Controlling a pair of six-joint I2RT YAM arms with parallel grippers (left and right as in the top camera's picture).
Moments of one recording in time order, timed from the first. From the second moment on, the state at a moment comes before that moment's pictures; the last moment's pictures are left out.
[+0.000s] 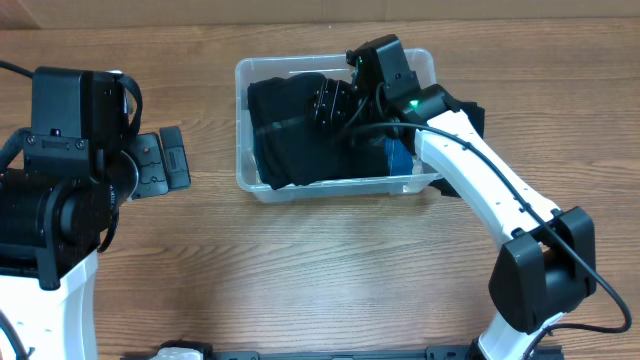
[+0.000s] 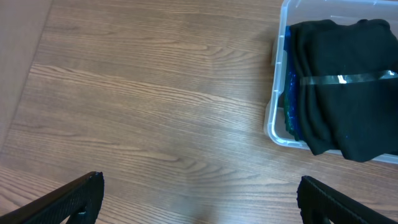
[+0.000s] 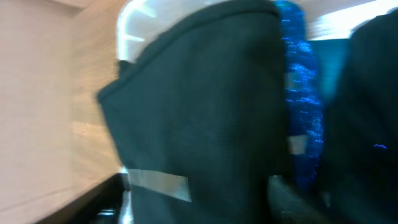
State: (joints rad) left arm -0.12 1.38 2.07 -1.69 -0.25 -0.25; right arm 0.45 1.87 1.58 -0.58 -0.36 0.68
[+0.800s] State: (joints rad) left arm -0.12 1.38 2.07 -1.69 -0.25 -0.25; right arm -0.40 2.00 1.64 -0.93 -0.44 0.32
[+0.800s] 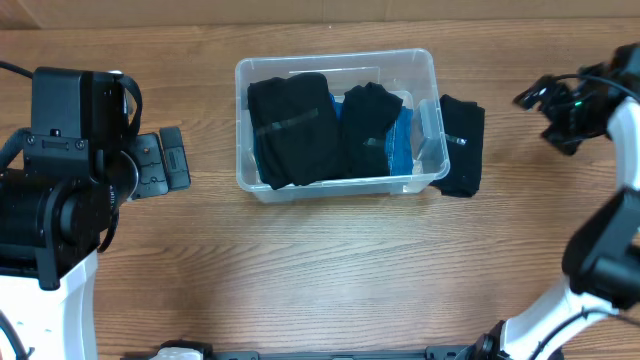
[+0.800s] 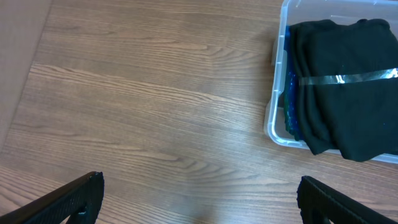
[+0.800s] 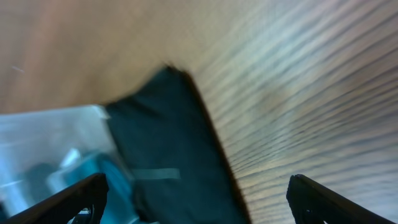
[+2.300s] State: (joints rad) left arm -0.12 1.38 2.07 -1.69 -0.25 -0.25; right arm -0.22 2.09 1.40 -0.69 -0.52 0.25
